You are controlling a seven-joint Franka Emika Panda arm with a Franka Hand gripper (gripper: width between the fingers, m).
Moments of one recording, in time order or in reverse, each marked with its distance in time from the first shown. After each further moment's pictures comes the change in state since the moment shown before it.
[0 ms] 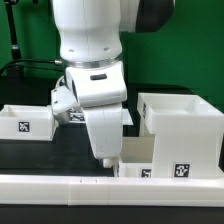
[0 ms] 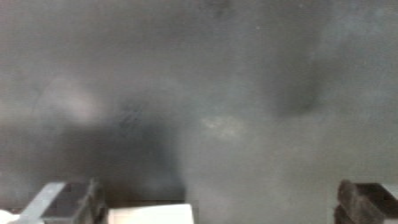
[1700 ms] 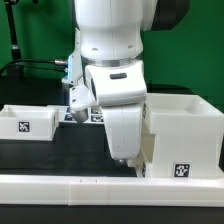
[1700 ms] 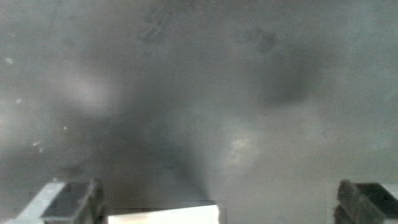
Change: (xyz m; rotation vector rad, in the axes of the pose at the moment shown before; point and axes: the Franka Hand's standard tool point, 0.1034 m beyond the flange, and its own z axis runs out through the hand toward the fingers) arm 0.027 0.012 -0.003 -0.001 -0.010 0.057
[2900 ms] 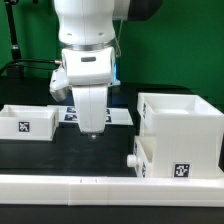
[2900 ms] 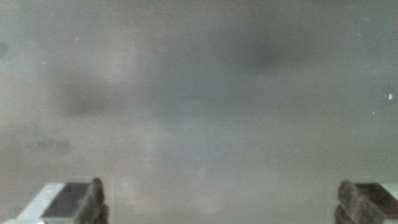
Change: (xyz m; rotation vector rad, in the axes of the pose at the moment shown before) arm -0.033 -0.072 -0.005 0.025 -0.020 0.060
